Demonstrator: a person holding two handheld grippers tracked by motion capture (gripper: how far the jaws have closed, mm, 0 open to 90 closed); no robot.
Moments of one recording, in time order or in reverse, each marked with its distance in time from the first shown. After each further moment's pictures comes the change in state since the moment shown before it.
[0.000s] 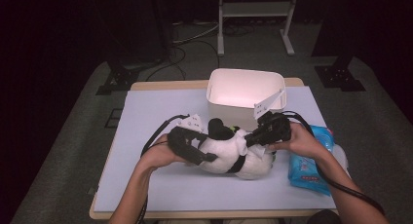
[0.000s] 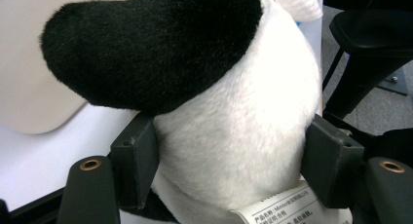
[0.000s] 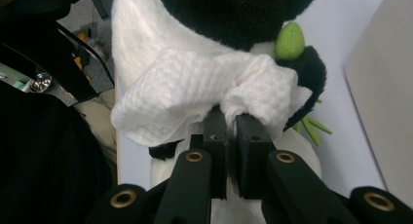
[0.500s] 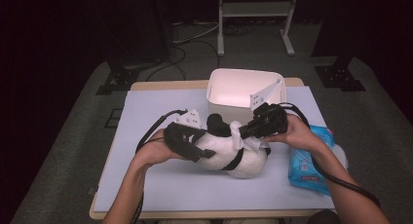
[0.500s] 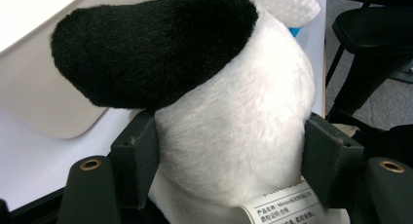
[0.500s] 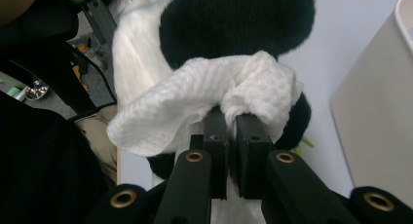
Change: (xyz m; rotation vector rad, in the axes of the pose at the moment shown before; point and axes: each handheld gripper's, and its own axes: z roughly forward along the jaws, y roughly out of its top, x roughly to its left) left arm -0.008 0.018 -0.016 0.024 0.037 0.056; right arm 0.004 0.028 -0.011 -0.043 -0.013 -0.043
